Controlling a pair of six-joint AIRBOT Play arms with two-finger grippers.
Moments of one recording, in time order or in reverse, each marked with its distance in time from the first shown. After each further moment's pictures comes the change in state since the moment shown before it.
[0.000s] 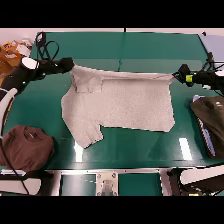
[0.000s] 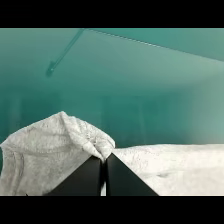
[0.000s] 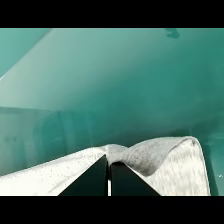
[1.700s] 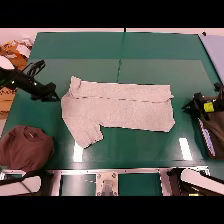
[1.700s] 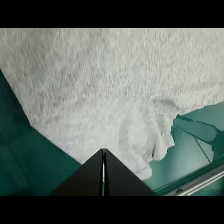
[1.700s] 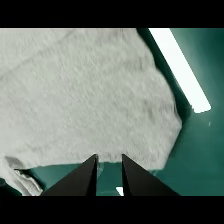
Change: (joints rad) left arm 0.204 0.190 -0.113 0.294 -0.928 -0.148; right arm -0.240 0.465 -0.436 -0.367 0.581 0.293
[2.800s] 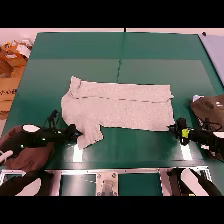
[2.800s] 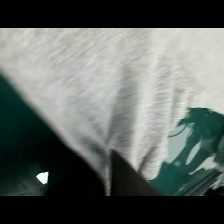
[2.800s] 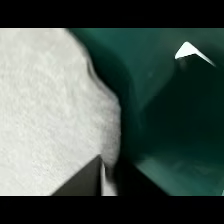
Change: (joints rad) left arm -0.175 0.246 -0.918 -0.631 0.648 0.239; right arm -0.011 0.283 -0.640 0.286 -0.526 0.013
